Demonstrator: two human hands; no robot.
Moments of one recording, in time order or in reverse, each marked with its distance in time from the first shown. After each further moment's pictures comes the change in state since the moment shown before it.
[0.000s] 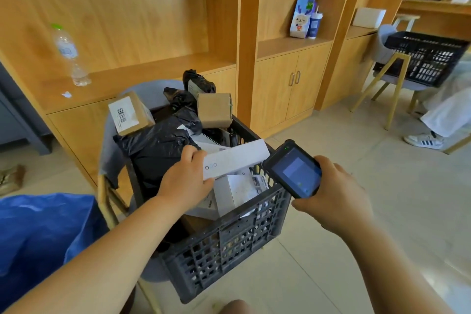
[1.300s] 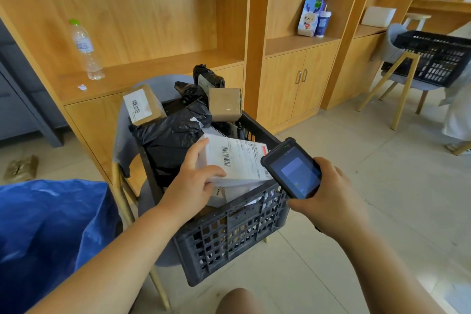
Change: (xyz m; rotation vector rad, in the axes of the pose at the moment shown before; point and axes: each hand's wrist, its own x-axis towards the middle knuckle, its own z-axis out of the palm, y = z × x) left_hand -0.055 -0.006 -0.006 -0.419 0.102 0.215; right_hand -0.030 -0.009 0.014 0.196 -0.015 -0.004
